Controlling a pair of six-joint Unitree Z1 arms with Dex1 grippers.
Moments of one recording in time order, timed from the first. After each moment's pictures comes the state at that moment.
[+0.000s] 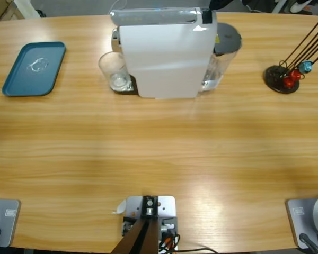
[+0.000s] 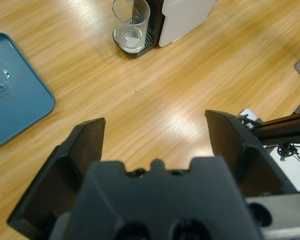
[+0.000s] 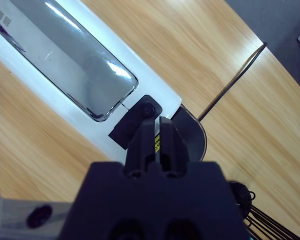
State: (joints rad) arm 0 -0.58 0.90 -0.97 0.80 -0.17 -0.06; arm 1 0.61 1.77 -1.71 0.89 0.01 -0.19
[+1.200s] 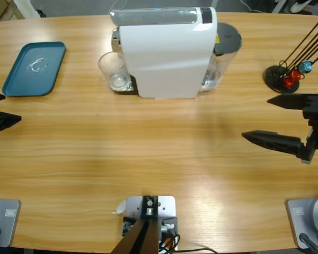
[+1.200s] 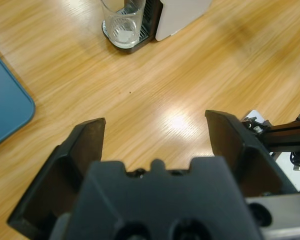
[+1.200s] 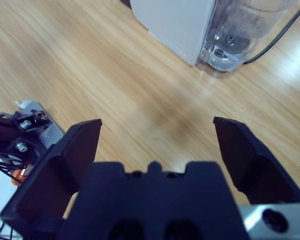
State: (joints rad) arm 0 -0.58 0.99 -0.83 0.60 -0.20 -0.06; arm 1 0.80 1.03 -0.66 0.38 0.06 0.07
